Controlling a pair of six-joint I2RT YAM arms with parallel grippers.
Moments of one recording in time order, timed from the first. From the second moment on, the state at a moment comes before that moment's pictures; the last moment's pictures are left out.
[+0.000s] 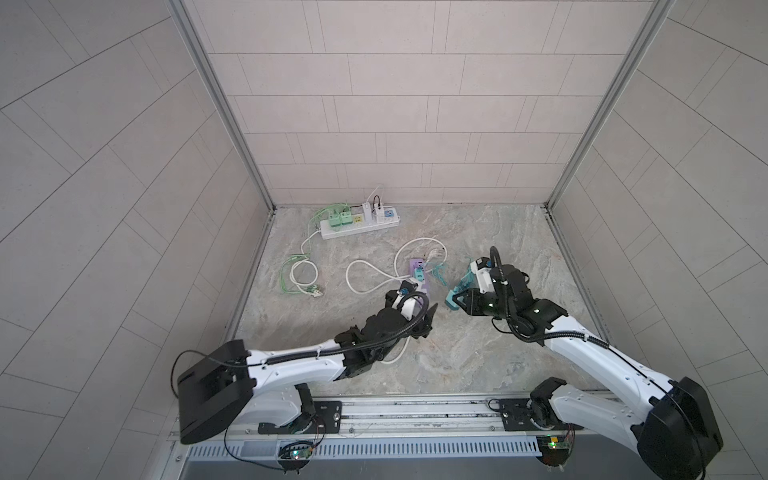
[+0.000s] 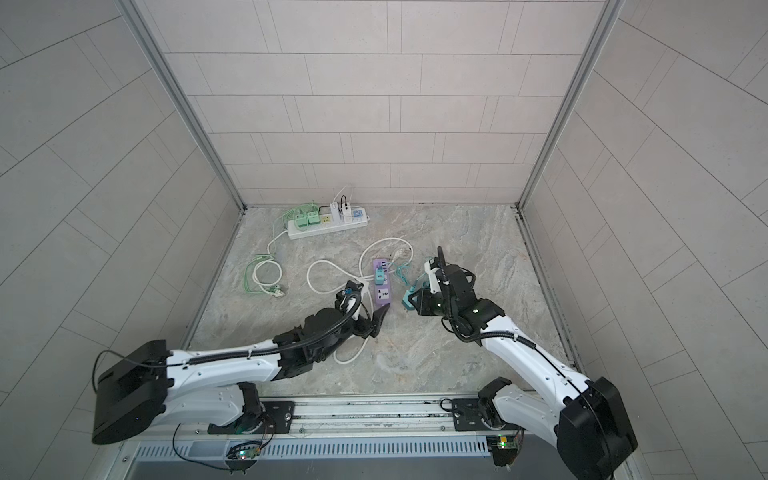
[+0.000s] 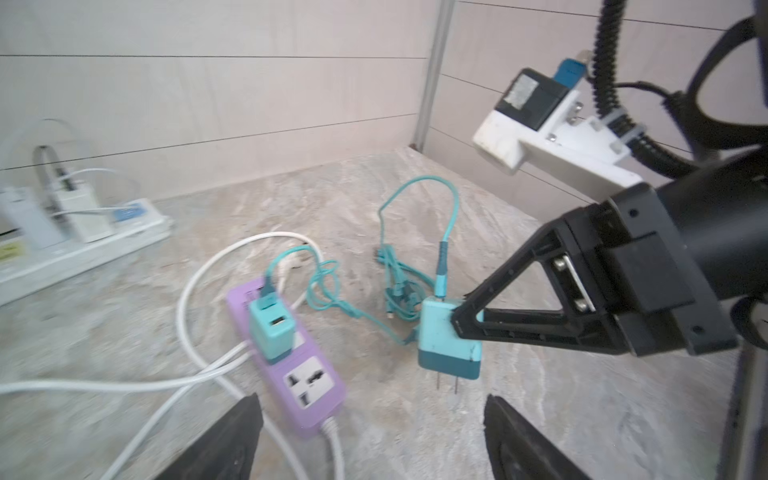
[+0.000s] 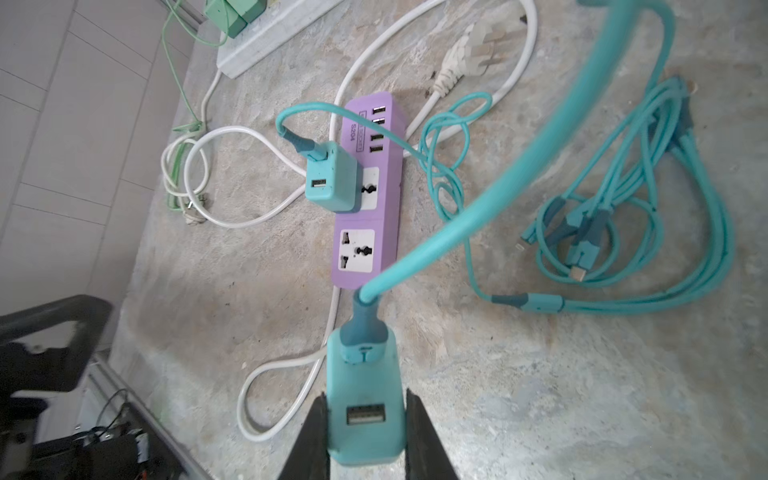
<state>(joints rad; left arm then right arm) -1.08 1.15 0.51 0.35 -0.50 -0.24 0.54 1.12 0.71 -0.32 -0.13 0.55</state>
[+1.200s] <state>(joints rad) -1.06 0.46 0.27 -0.31 -0.75 -0.53 0.89 1.63 0.85 0.13 0.55 0.59</state>
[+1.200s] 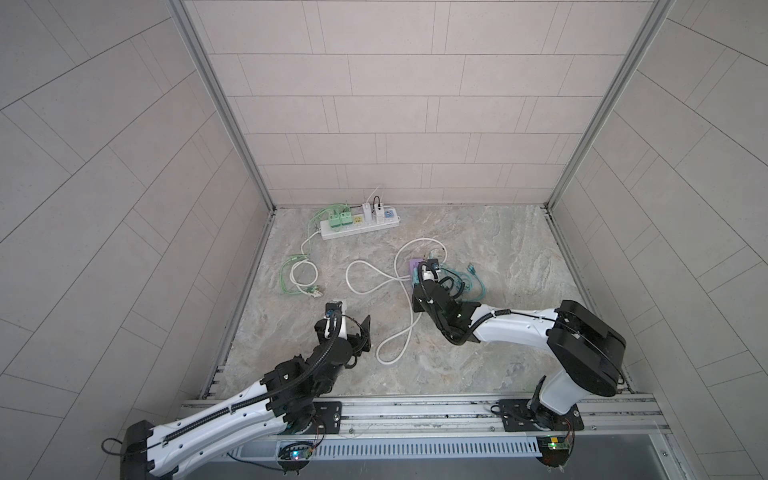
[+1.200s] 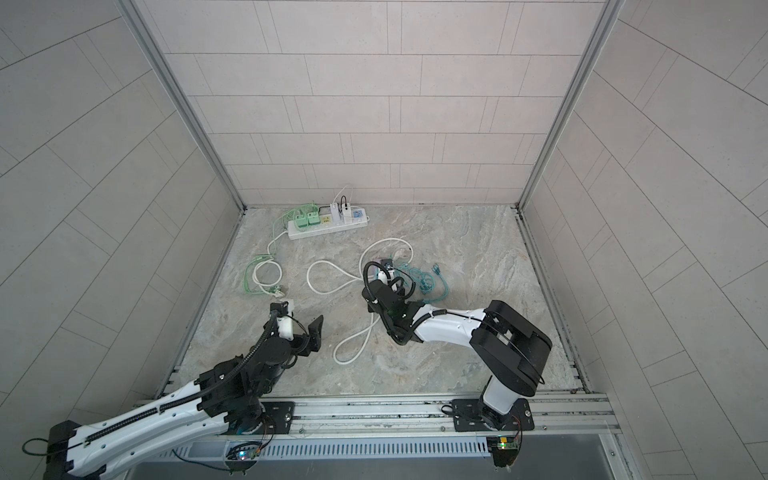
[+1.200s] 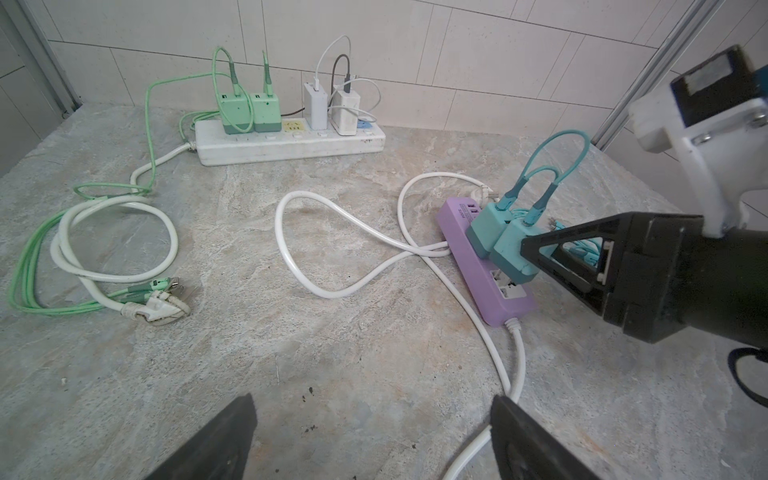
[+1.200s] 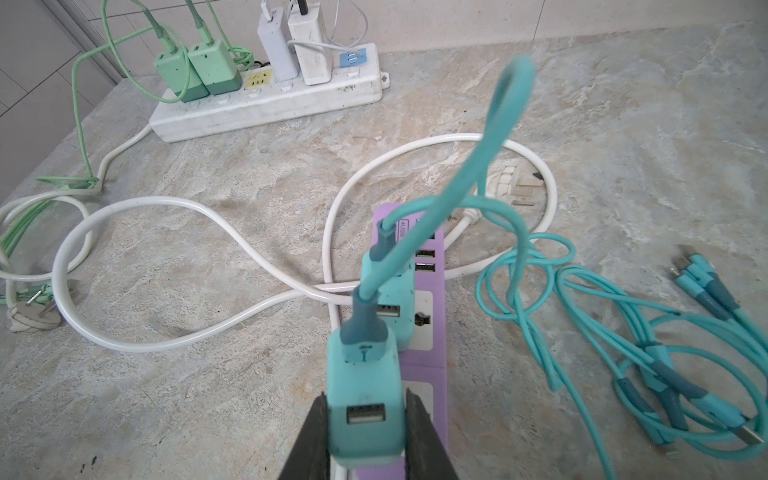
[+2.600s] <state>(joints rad) -1.06 0.32 0.27 -0.46 -0.84 -0.57 1.01 1.80 0.88 0.14 0.85 0.89</state>
